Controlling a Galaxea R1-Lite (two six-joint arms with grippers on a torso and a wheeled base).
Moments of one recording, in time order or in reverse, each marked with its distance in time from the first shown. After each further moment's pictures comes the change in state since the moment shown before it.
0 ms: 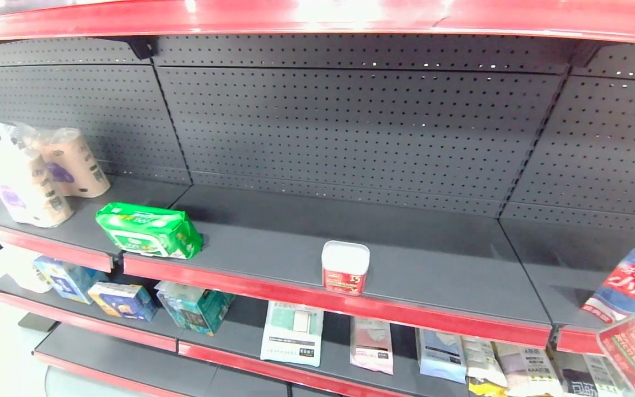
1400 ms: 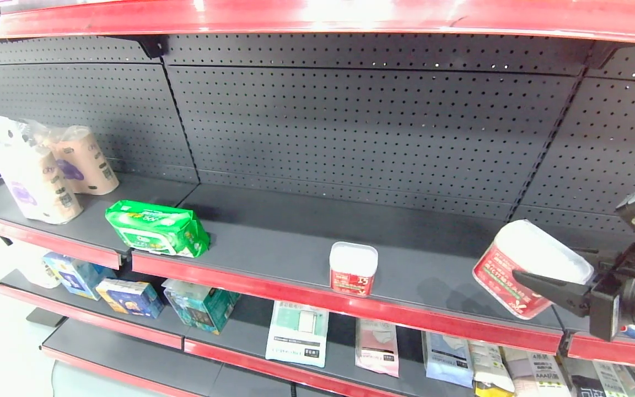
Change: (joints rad) left arm 0.029 -0.287 0.261 -0.092 0.460 -0.083; right arm 0.282 0.615 -0.183 -0.334 0.083 0.095
